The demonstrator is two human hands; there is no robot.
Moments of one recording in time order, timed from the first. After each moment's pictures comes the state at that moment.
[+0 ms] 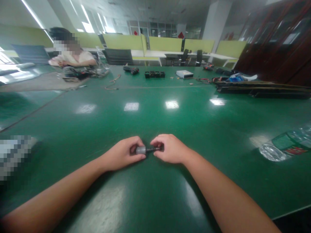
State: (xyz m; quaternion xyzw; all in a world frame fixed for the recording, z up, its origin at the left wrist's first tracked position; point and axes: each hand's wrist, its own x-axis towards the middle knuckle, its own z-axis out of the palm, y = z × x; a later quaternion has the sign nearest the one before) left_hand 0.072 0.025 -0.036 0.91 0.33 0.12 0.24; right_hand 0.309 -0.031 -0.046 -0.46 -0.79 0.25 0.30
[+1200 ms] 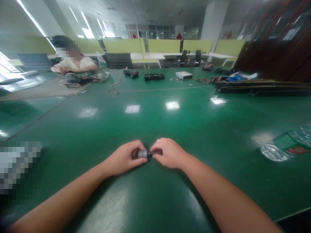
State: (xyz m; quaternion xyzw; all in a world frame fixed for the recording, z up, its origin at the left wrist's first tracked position) left_hand 0.072 0.023 -0.031 0.90 0.33 0.11 0.24; right_hand 0.300 -0.030 -0.049 -0.45 -0.82 0.22 0.28
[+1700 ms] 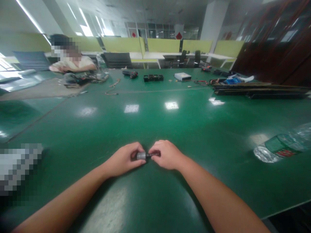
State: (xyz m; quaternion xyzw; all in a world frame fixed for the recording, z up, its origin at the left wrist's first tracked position) left_hand 0.073 0.023 -0.024 0.90 0.34 0.11 0.25; right_hand 0.300 -0.027 -0.046 -0.45 -0.81 0.22 0.29
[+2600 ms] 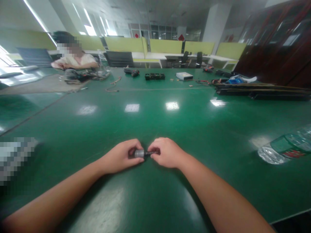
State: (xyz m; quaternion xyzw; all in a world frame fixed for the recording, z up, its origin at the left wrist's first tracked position) left_hand 0.071 0.023 -0.032 0.90 0.32 0.12 0.26; right_hand 0.303 -0.031 -0.044 -0.46 -0.82 0.22 0.27
